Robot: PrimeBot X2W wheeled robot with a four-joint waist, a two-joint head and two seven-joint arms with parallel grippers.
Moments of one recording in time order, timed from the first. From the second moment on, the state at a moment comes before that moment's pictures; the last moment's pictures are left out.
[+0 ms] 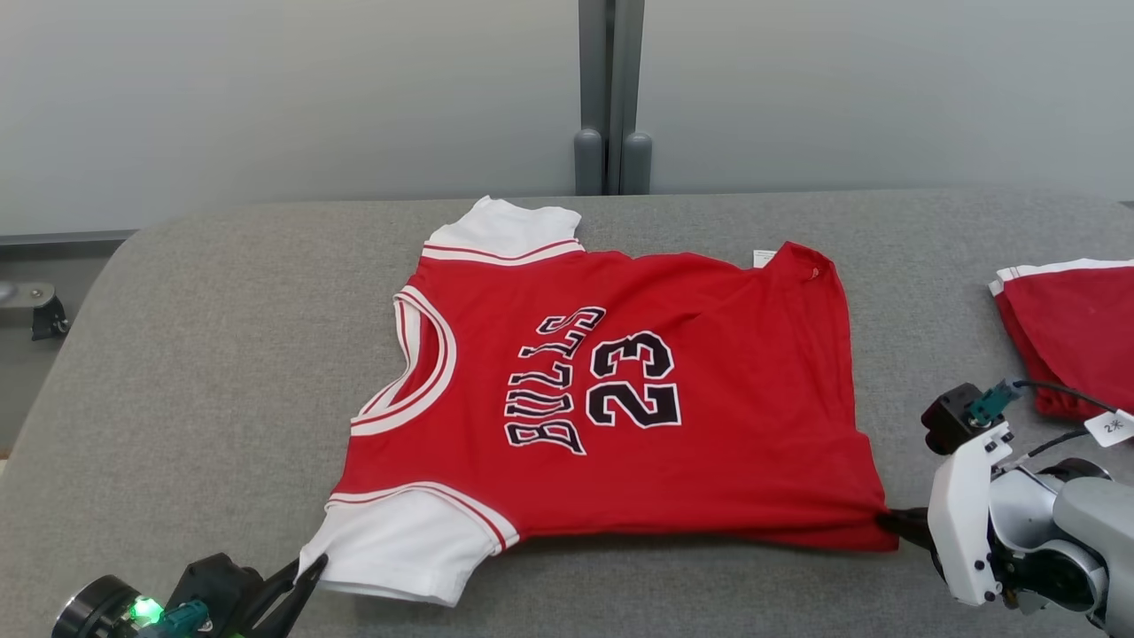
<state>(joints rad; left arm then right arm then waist) 0.00 0.71 -0.57 0.04 -0.50 -0.11 0.02 -0.60 -0.81 1.20 0.37 1.20 0.13 0.35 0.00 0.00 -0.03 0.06</state>
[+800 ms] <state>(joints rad) -0.47 0.63 -0.67 0.28 -0.42 -0.13 0.03 -0.83 -0.69 1.13 0.52 1.21 0.13 0.40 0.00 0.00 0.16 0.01</state>
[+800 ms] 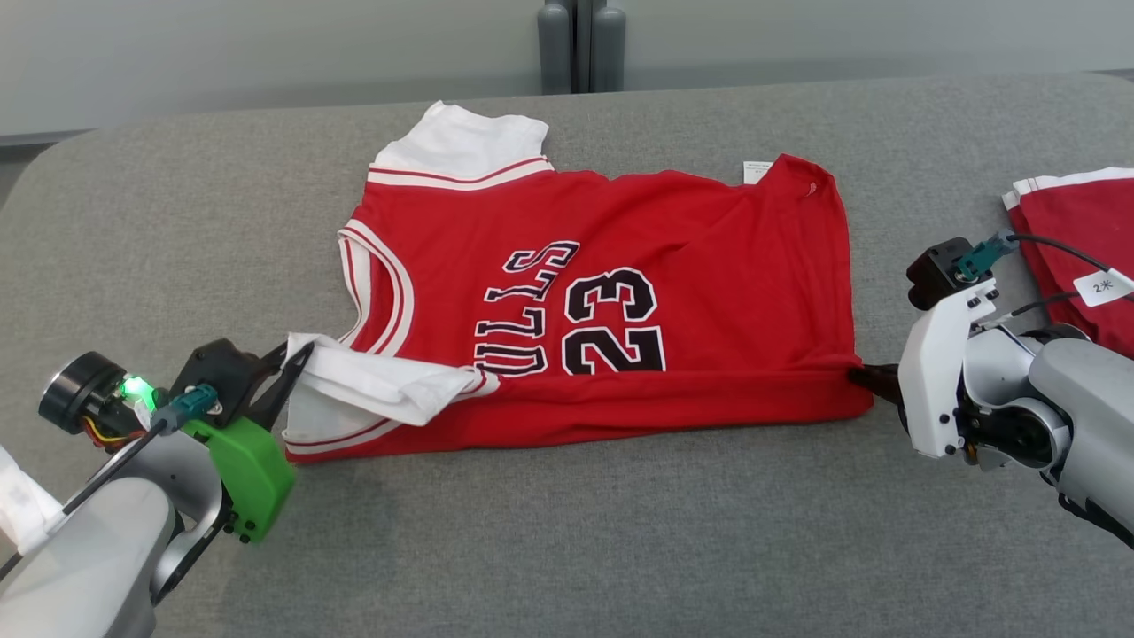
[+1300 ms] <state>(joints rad) -0.60 0.58 -0.73 0.48 -0.45 -0.13 -0.05 -0.89 -0.65 1.14 0.57 1.18 0.13 0.30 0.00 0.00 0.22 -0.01</state>
